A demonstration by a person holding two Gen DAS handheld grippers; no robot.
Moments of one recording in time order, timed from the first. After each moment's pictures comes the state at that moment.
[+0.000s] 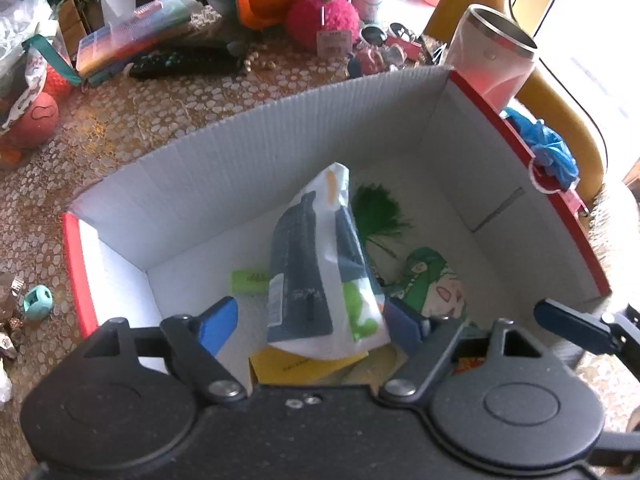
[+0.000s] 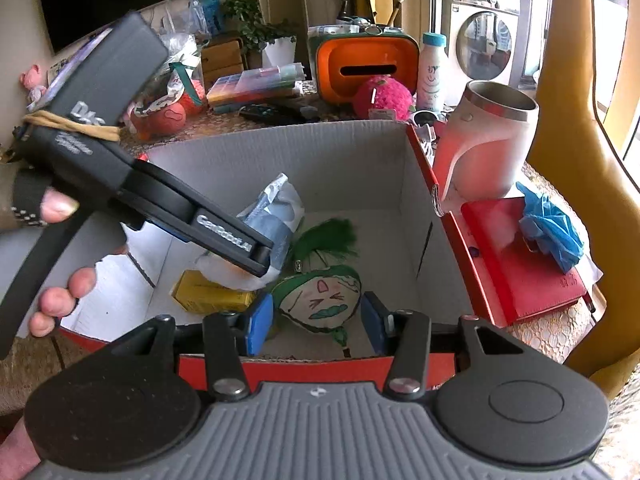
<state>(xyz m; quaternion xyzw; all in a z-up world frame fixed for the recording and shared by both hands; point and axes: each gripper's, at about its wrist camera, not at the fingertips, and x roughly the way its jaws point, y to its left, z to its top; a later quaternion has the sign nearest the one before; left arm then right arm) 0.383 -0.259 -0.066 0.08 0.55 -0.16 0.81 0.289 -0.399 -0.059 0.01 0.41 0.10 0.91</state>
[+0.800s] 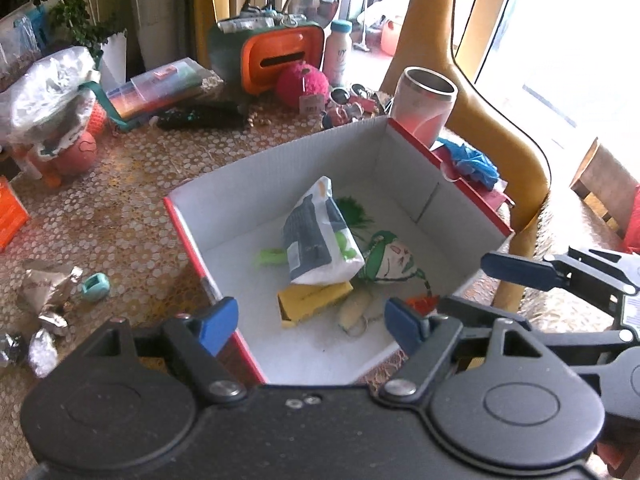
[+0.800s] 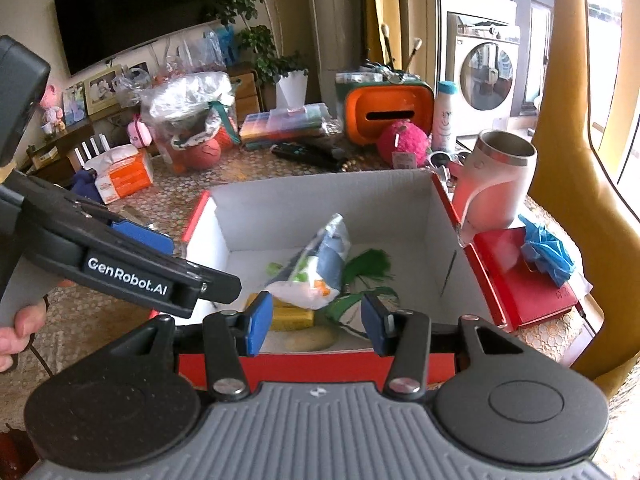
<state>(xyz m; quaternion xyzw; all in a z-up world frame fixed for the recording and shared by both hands) 0.292 -0.190 0.012 0.06 0.47 -0.22 0.85 0.236 -0.356 -0.002 0.01 0.36 0.11 0.93</state>
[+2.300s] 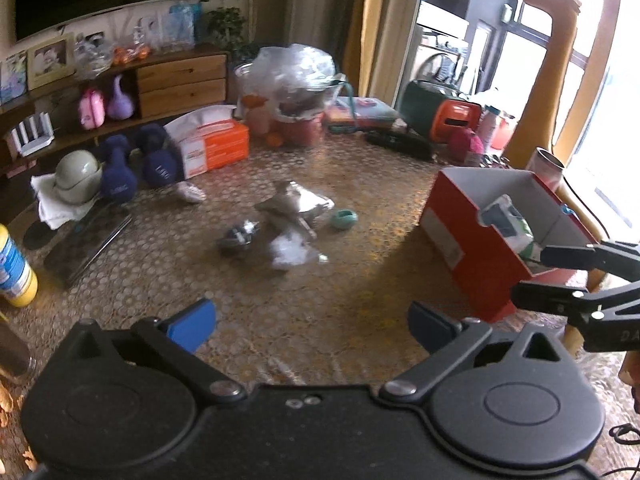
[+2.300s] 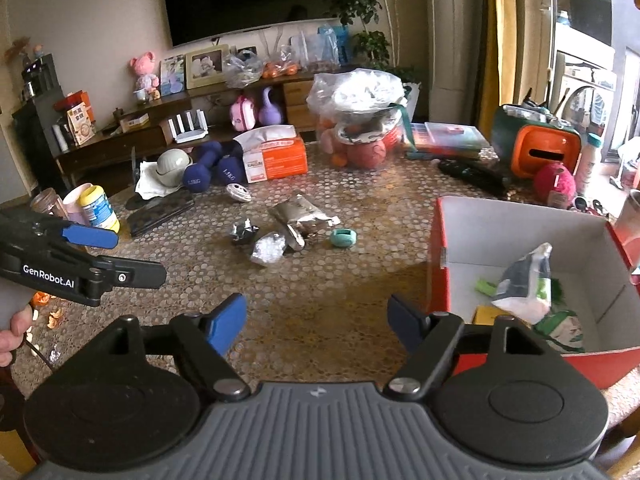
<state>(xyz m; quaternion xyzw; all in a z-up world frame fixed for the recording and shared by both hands) 0.178 0.090 0.001 -0.03 0.39 -0.08 0.92 0.182 -0.158 0.009 -0.03 0.34 0.23 0.91</state>
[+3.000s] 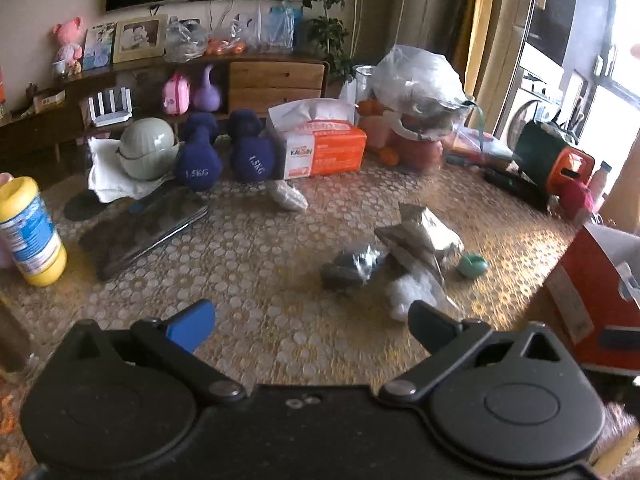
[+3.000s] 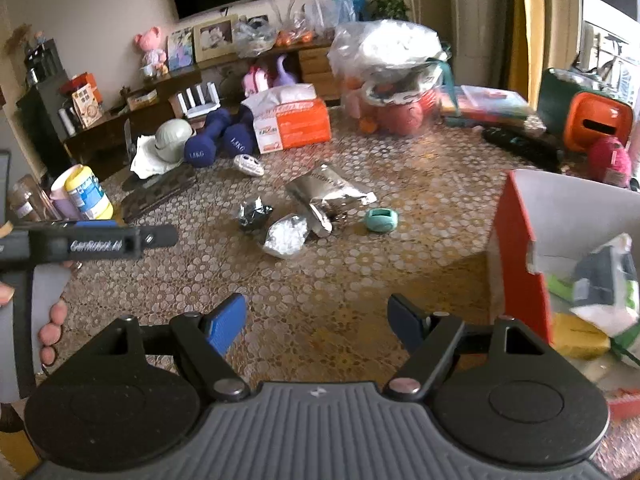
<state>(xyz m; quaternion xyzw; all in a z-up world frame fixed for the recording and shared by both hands) 0.254 0.144 -0.066 -0.08 0.35 0.05 0.93 0.253 -0.103 -0.050 -0.03 0.39 0.25 0.89</state>
